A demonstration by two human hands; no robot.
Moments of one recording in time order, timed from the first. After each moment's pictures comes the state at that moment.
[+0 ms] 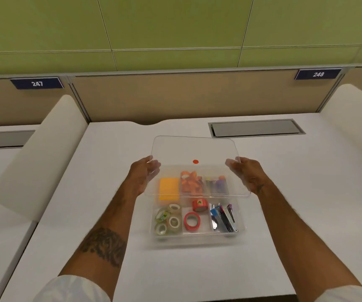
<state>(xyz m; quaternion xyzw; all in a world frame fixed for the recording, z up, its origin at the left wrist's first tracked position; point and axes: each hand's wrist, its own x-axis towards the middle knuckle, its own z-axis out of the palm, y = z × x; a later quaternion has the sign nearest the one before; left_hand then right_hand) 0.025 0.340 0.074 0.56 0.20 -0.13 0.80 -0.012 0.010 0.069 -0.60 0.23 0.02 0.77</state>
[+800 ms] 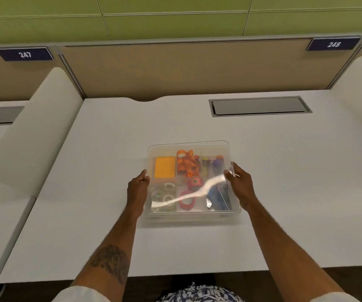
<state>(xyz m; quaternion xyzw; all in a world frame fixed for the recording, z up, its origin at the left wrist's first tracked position) -0.056 0.339 -0.036 0.76 0.22 -0.03 0.61 -0.077 0.017 -0.025 -0.75 0.21 -0.02 0.63</state>
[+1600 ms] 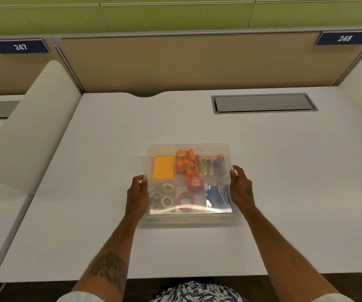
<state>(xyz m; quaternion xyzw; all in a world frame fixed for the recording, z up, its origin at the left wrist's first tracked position) -0.072 0.338 -0.056 0.86 0.17 0.00 0.48 -0.077 0.023 -0.039 -0.87 0.18 -0.05 0.46</state>
